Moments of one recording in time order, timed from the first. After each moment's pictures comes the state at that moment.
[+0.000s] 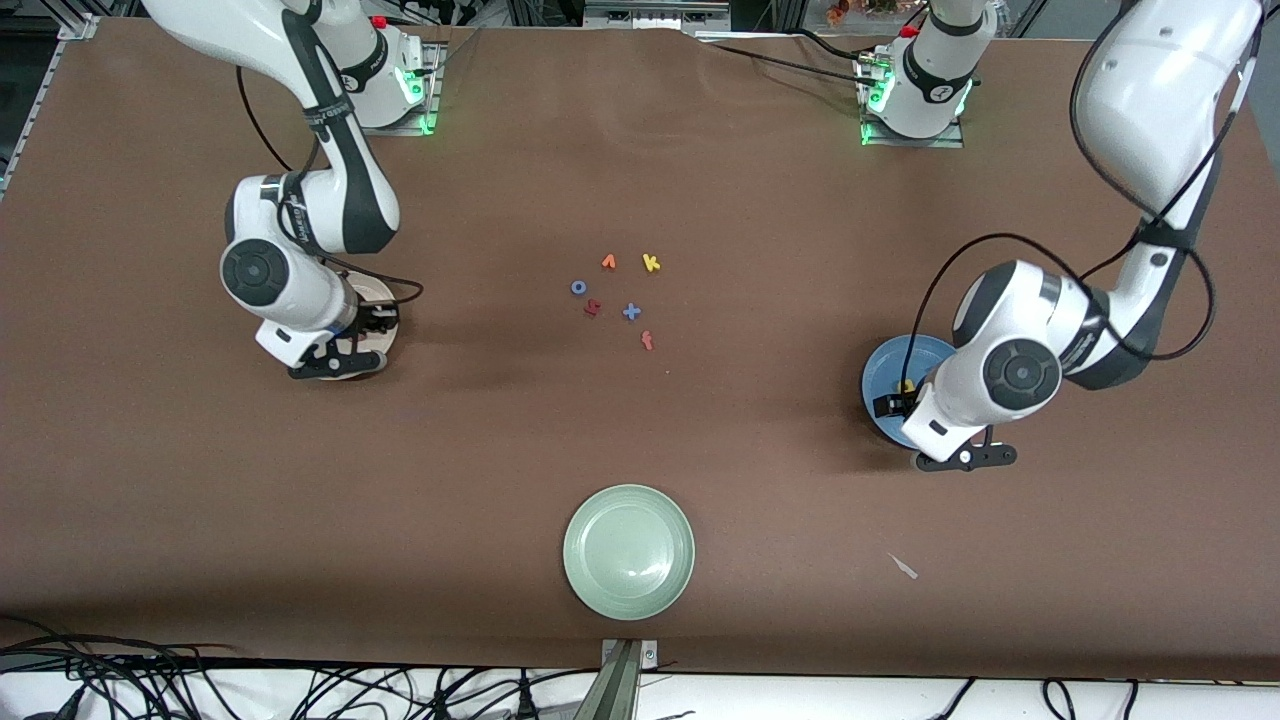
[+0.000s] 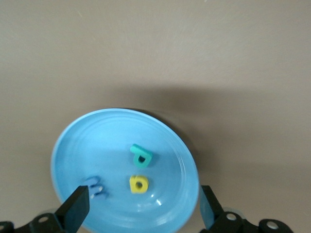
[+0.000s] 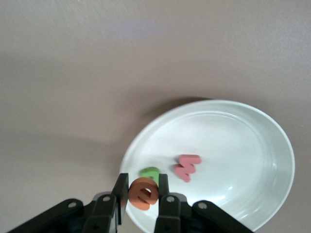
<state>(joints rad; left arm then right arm) 0.25 0.60 -0.55 -1.62 0.41 1.95 -0.53 0.56 0.32 -0.39 -2.19 0.09 2.31 -0.08</state>
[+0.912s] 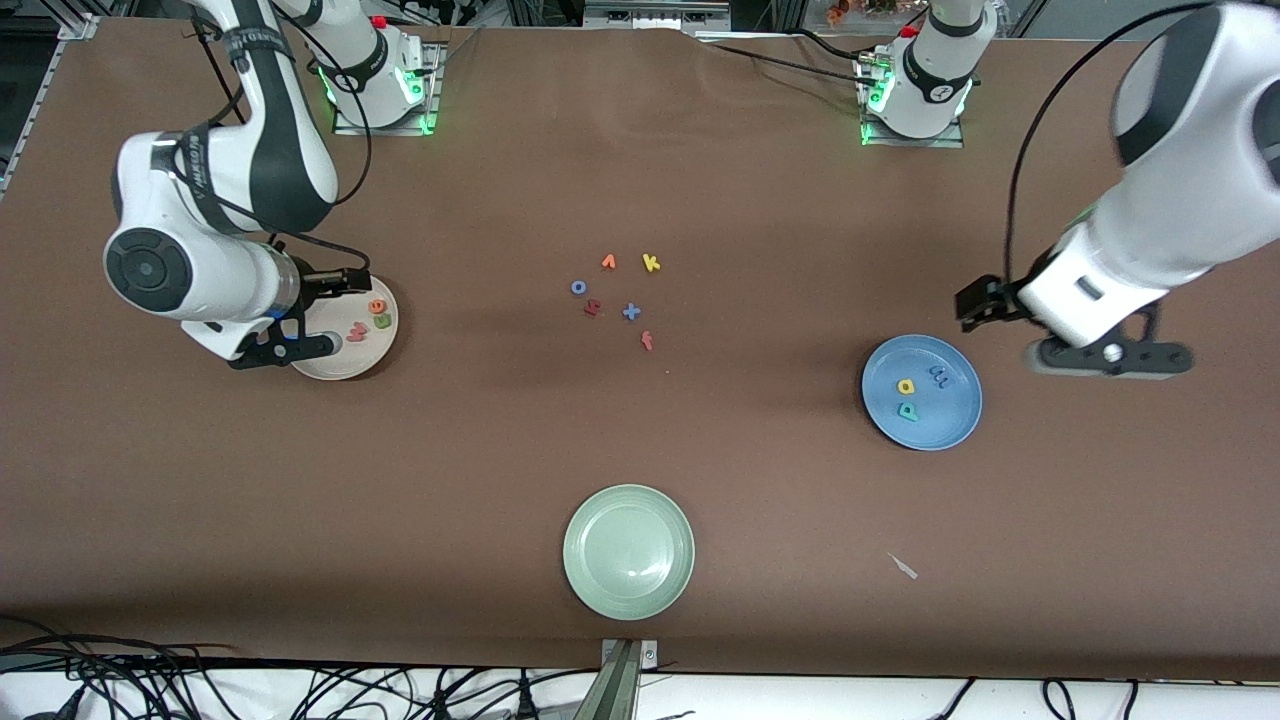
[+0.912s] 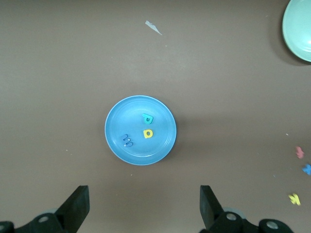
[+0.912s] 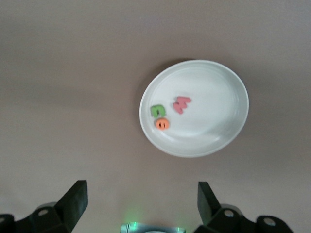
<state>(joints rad) 0.17 0.25 -0.40 -1.39 0.11 1.57 -0.17 0.58 0.27 -0.43 -1.77 0.09 1.64 -0.05</state>
